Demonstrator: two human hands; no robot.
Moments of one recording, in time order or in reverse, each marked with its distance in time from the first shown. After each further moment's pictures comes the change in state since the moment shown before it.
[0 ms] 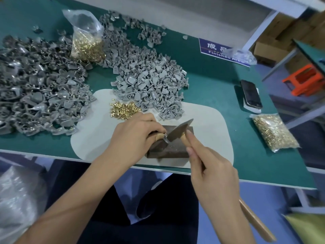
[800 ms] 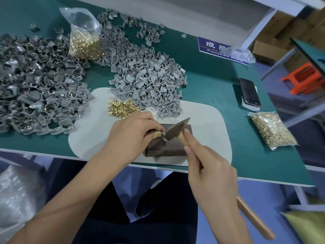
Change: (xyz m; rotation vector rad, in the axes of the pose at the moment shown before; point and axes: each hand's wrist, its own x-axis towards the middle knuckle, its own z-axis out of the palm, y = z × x) left_hand 0.000 -0.002 -0.001 0.029 -0.009 0.027; right_hand -0.004 -0.003 0.003 -0.003 0.011 0.009
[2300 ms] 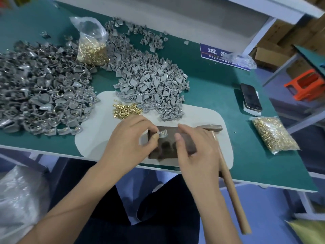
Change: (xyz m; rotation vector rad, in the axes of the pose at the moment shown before) left_hand -0.021 -0.002 0.003 -0.201 0.189 0.006; right_hand 0.029 -0.003 0.033 0.275 0.134 -0.033
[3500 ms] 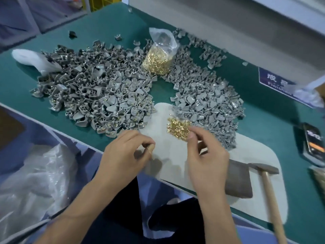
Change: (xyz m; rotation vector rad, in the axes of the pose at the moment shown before) left_hand -0.058 -0.070 -0.081 0.176 0.208 -0.296; right_hand 0.033 -0.067 0.104 0.246 -0.152 0.084
